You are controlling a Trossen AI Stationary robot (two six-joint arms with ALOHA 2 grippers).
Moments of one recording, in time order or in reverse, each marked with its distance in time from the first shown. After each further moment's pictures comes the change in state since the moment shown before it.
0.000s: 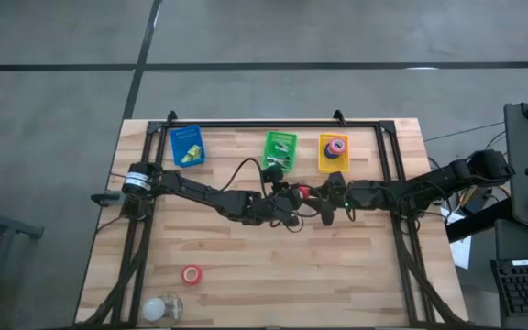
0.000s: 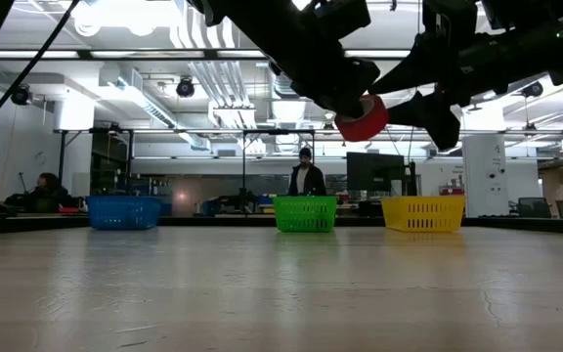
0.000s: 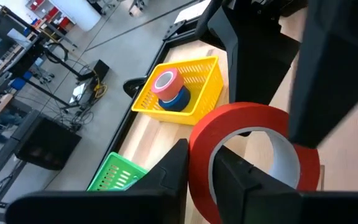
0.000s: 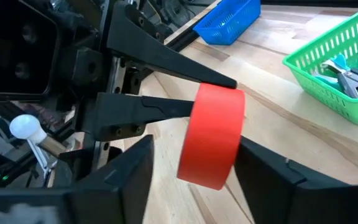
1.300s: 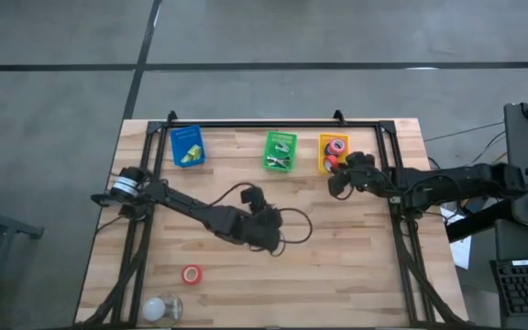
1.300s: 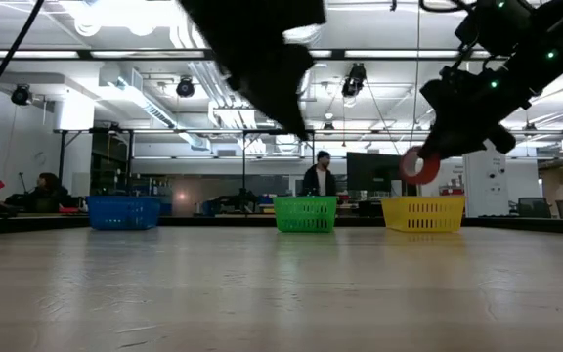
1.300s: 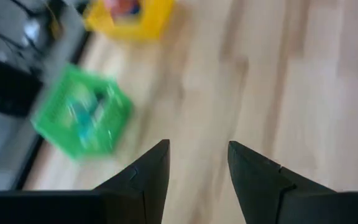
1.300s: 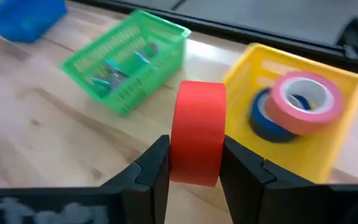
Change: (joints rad) left arm -0.153 -0.065 -0.002 -0.508 0.043 -0.426; right arm -0.234 -0.244 0.031 -0.700 0.294 0.007
